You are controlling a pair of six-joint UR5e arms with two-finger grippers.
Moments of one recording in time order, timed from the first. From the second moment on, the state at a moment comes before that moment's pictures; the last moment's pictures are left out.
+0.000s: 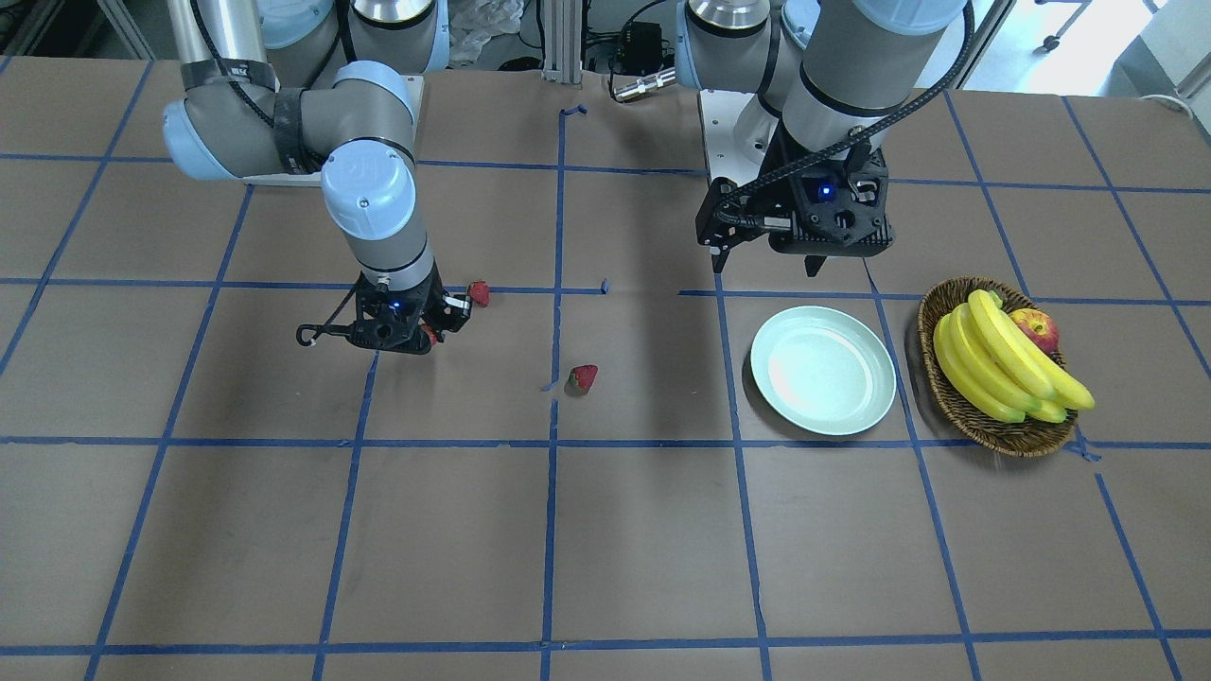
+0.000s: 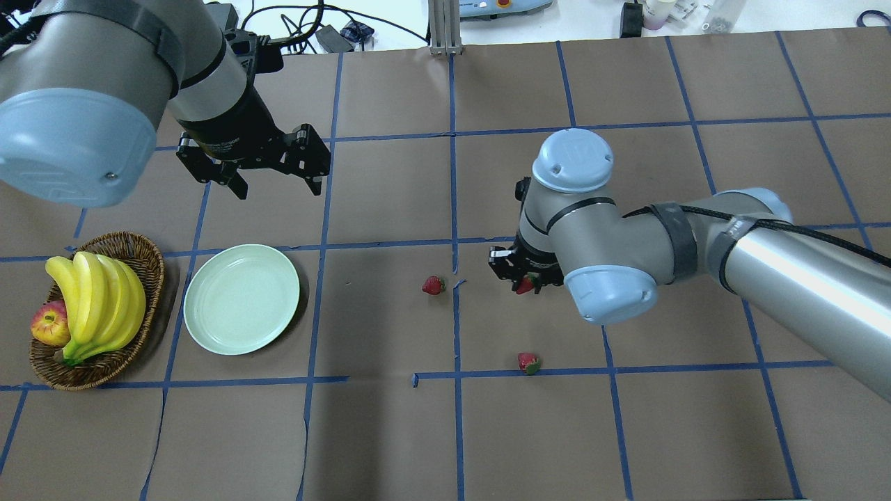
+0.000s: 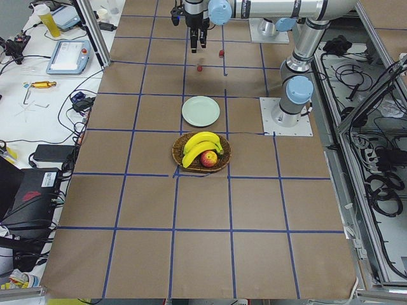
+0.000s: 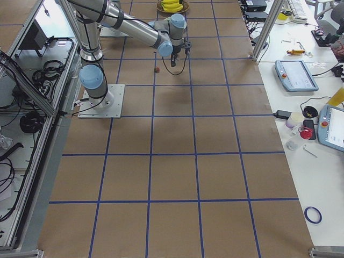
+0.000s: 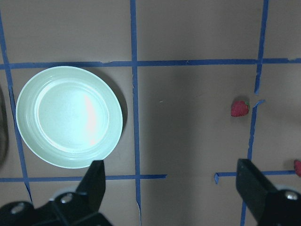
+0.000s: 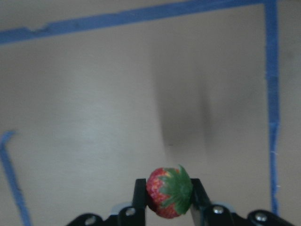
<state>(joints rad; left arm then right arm) -1.64 -1.58 -1.65 -1.47 1.55 -0.07 1.86 -1.33 1.98 -2.21 -1.47 0.47</state>
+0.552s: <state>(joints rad) -1.64 -1.58 -1.65 -1.47 1.55 -0.07 2.11 -1.15 1.86 -2.31 -1.41 0.78</state>
